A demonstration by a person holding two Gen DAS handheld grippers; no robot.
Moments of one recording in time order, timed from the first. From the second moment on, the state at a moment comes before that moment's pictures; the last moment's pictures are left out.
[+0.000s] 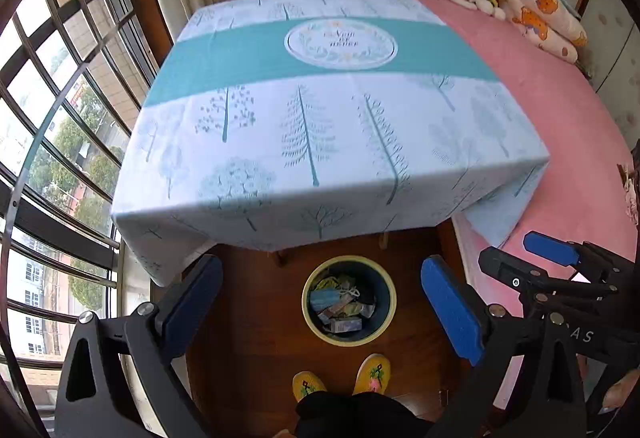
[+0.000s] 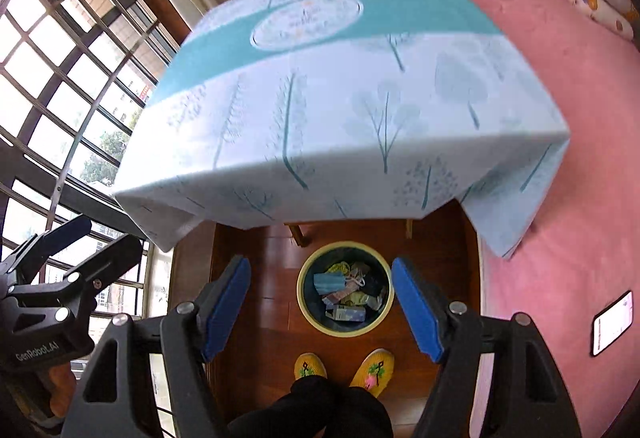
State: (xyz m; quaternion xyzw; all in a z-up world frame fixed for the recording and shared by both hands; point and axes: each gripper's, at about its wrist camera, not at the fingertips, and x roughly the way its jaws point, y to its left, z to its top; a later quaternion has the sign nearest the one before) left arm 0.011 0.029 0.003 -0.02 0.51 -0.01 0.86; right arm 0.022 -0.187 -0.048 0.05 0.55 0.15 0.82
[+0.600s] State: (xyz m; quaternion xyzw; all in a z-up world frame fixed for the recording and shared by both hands) left arm -0.014 0.018 0.073 -0.03 0.45 0.02 0.89; right arm 0.008 -0.195 0.049 0.04 0.48 0.16 0.86
